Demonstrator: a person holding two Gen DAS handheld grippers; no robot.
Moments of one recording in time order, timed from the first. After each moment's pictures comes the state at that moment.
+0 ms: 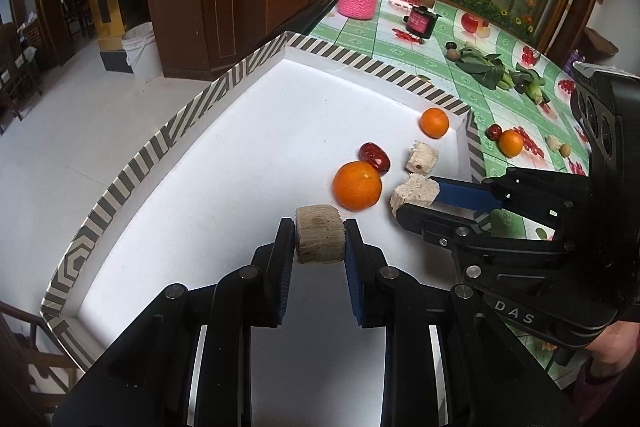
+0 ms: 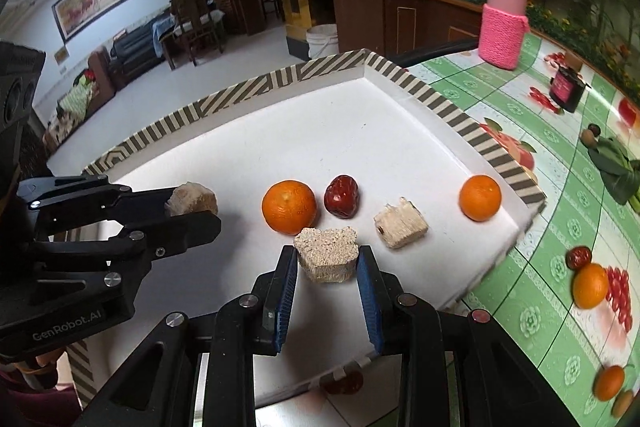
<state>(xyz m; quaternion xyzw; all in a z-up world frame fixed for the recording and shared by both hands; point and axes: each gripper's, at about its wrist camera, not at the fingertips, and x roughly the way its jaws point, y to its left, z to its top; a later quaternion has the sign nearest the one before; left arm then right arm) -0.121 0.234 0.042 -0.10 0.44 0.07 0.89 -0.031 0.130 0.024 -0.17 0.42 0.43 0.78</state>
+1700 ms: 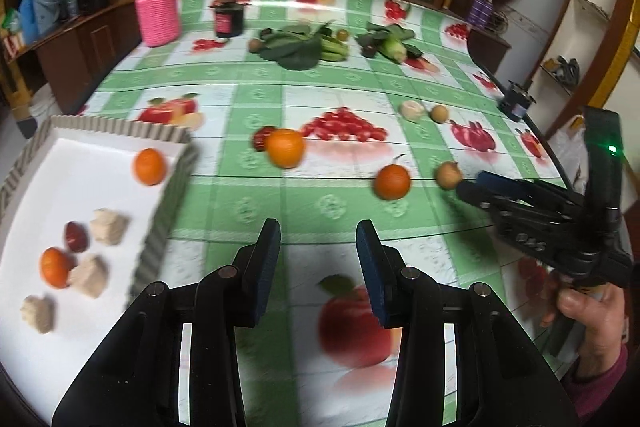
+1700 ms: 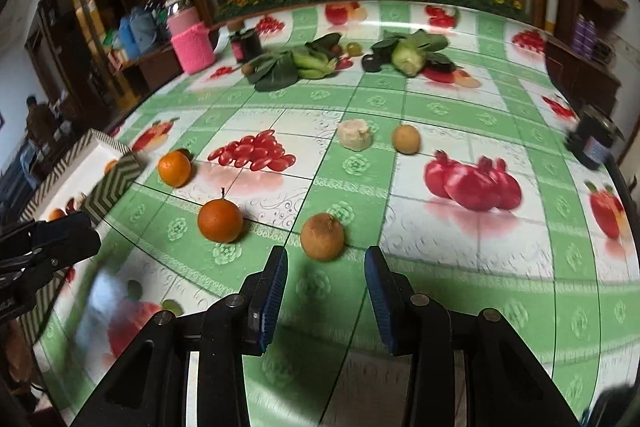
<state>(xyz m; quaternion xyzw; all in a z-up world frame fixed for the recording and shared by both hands) -0.041 0.024 0.056 -0.03 0.43 -0.09 0.90 0.016 -0.175 0.026 -0.02 0.43 0.17 0.89</state>
